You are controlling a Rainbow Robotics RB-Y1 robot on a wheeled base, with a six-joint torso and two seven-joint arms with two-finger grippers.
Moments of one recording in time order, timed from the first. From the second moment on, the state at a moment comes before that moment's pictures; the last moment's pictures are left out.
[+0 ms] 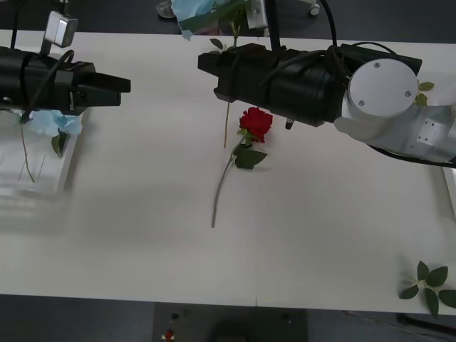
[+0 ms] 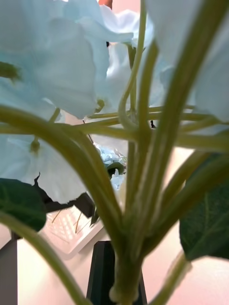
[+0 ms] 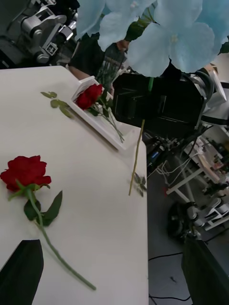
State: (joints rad) right arm -0.98 -0.88 1.01 -1.75 -2.21 0.03 2.23; left arm -0.88 0.78 -0.26 -0.75 2.23 1.65 -2.70
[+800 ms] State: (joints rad) right arm -0.98 -0.88 1.01 -1.75 -2.21 0.03 2.23; left arm -0.81 0.53 -0.31 -0.83 2.18 1.55 -2.70
